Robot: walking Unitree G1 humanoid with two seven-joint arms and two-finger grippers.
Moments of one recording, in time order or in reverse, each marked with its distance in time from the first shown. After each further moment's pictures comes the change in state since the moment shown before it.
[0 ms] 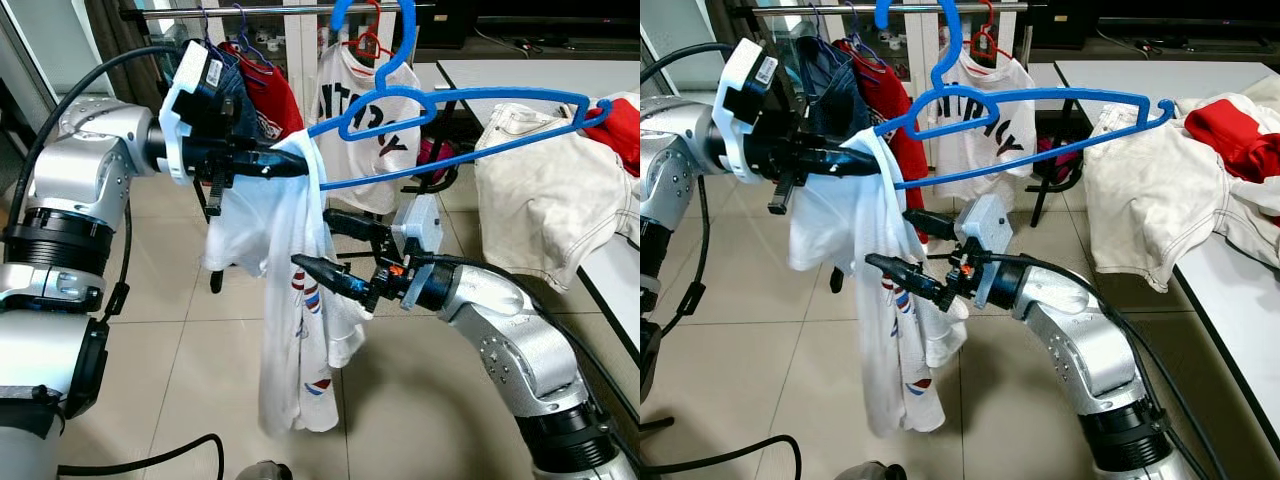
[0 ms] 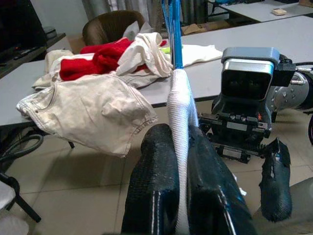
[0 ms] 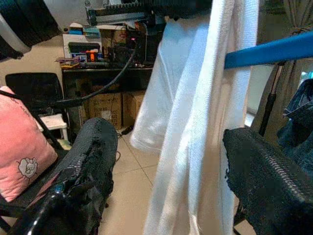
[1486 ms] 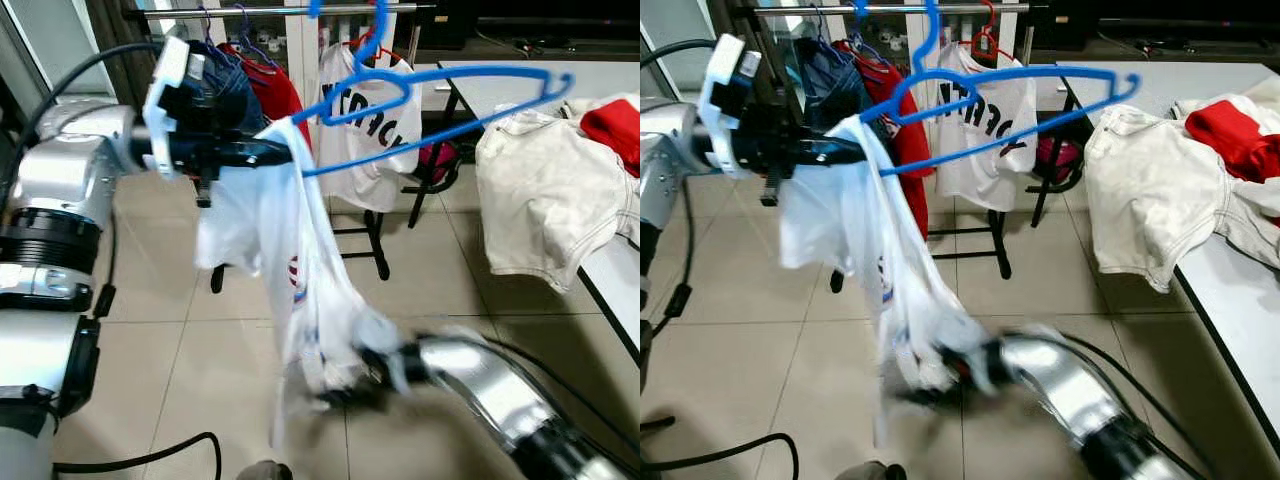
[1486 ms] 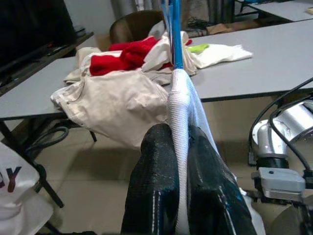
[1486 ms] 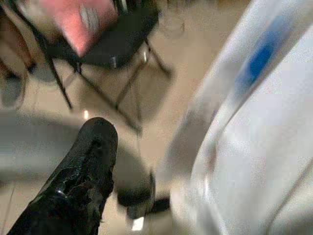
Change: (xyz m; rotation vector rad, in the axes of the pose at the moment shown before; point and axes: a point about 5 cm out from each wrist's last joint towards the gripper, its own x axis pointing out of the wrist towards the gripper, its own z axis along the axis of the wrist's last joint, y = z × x) left arm -0.019 0.006 -0.004 0.002 0.005 0.116; right arm -0.041 0.024 -0.130 0.089 0.620 0.274
